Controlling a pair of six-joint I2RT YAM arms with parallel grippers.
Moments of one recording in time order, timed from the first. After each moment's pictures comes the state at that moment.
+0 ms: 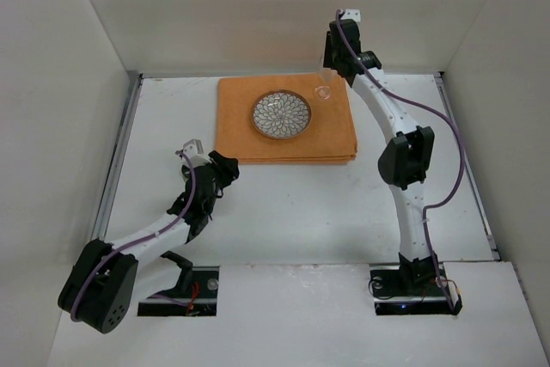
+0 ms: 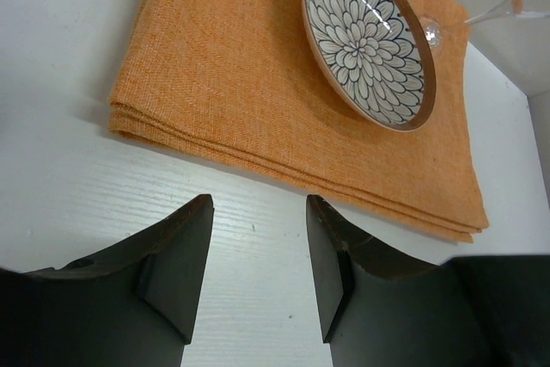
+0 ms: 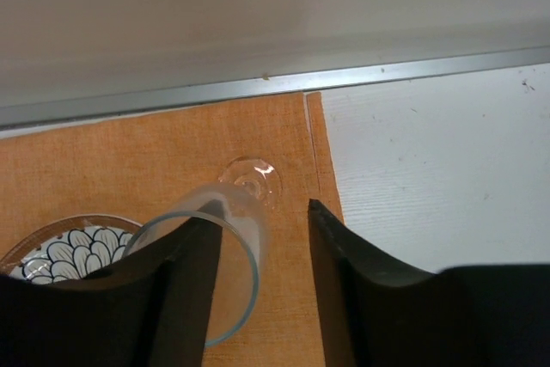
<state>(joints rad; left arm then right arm) -0.47 1.07 0.28 0.49 -0.33 -0.76 0.35 2.34 2.44 -0.60 0.42 0.22</state>
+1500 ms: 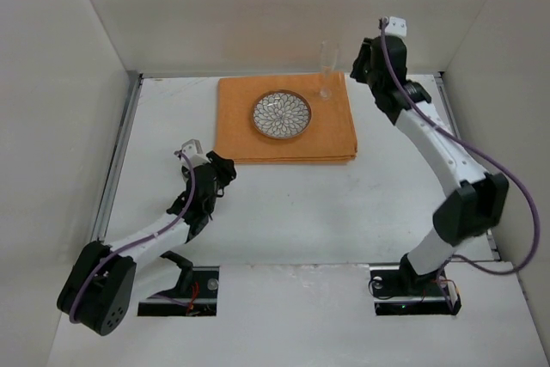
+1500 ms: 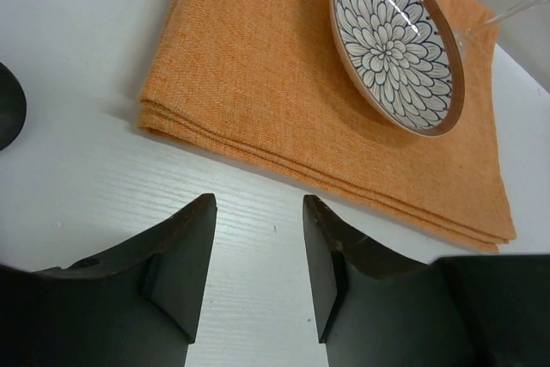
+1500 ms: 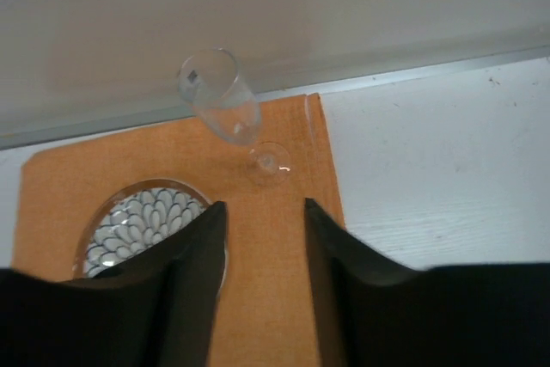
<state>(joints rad) -0.47 1.07 0.28 0.44 -0.39 -0.75 0.33 1.76 1.78 -0.34 0.33 0.29</state>
